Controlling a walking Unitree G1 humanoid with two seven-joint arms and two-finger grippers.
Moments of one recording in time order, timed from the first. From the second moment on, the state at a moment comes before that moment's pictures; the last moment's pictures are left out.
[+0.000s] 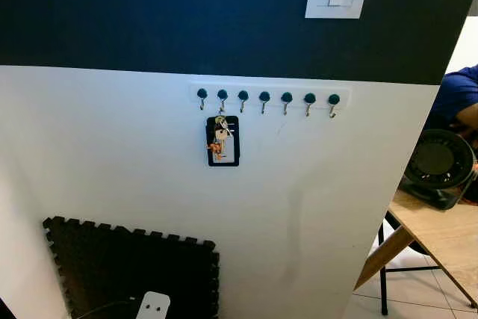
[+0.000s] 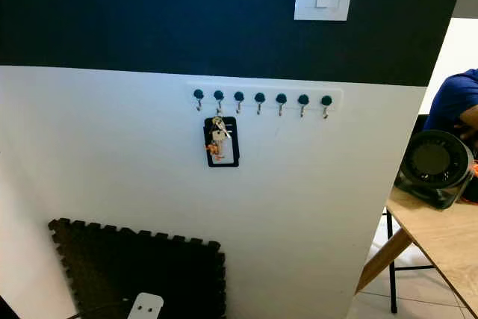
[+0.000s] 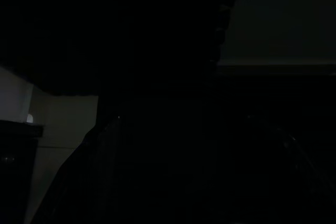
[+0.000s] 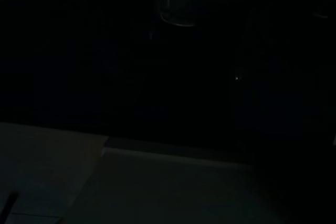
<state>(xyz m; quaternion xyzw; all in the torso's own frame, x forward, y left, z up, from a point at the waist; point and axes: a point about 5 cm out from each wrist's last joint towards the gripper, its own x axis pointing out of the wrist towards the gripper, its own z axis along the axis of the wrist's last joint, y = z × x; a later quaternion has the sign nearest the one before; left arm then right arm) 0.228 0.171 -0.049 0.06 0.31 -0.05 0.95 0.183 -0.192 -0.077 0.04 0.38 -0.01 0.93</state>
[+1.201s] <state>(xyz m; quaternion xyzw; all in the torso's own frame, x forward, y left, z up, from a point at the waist) 0.228 0.179 -0.045 0.06 0.29 -0.04 0.96 0.183 -0.185 -0.078 0.04 0.38 0.00 0.93</state>
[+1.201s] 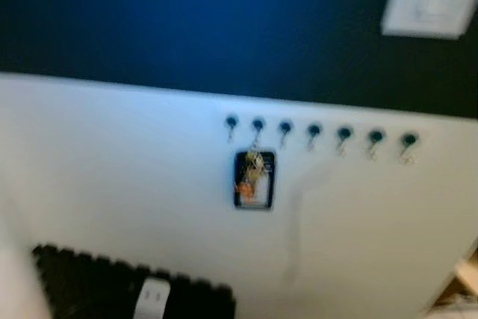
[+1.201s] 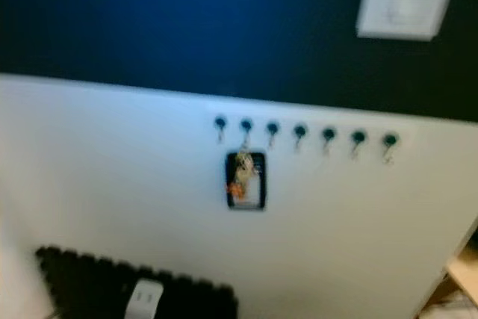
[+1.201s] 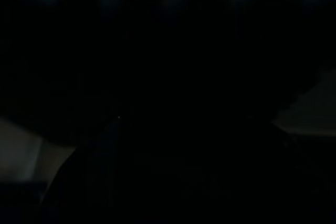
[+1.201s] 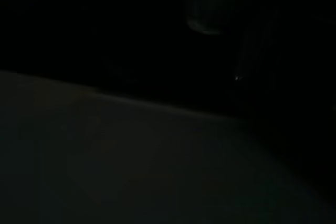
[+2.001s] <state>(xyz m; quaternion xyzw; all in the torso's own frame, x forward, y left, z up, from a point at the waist) 0.226 0.177 -0.044 0.07 0.28 -0.07 0.95 0.171 -0.182 -0.083 0.05 0.39 -0.01 0.92</state>
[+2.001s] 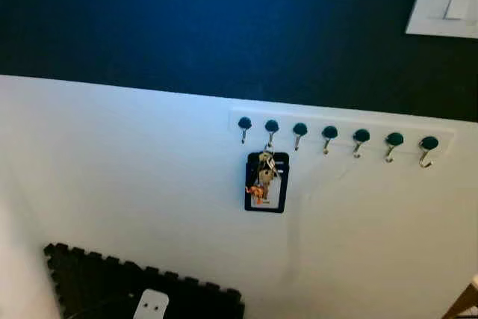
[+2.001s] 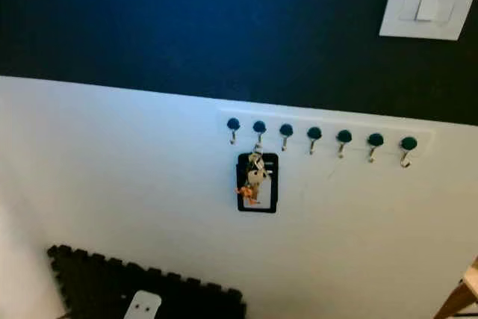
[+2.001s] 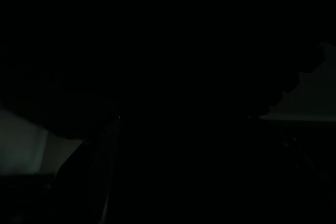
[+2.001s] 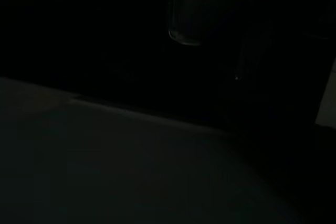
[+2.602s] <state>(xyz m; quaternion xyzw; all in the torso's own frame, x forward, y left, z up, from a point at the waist) 0.219 0.178 -0.033 0.05 0.21 -0.09 0.97 0.230 -0.162 -0.025 -0.05 0.15 0.12 0.98</state>
